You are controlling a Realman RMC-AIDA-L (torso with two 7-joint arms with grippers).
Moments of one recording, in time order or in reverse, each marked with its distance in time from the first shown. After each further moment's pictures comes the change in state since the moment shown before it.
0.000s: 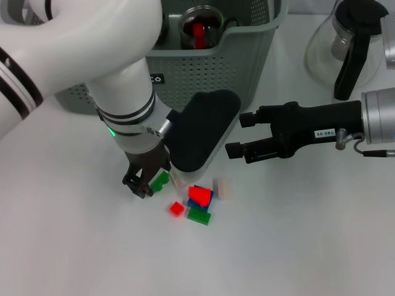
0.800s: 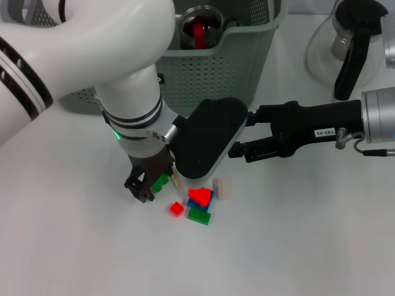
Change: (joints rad) left arm -0.020 -0.003 0.033 -0.015 -0.009 0.010 -0.007; right arm 0.003 -0.002 0.001 0.004 0.000 0.002 -0.001
